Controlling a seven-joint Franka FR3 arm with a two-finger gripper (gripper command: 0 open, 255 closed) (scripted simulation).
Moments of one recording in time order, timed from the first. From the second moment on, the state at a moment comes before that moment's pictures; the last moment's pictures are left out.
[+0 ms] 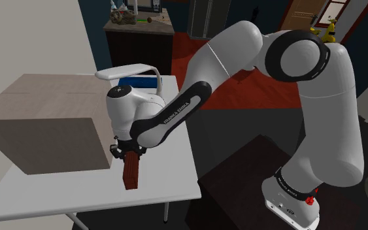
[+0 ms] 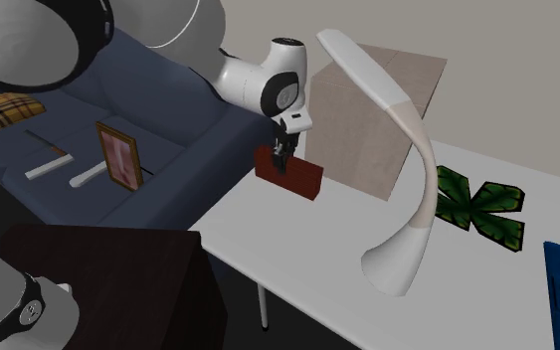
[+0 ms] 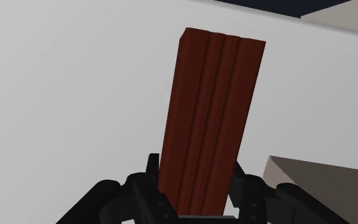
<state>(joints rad) 0.34 0.63 0.47 -1.81 -0.38 2.36 1.37</state>
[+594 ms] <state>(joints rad) 0.32 0.55 0.51 -1.81 -0.34 2.28 1.35</state>
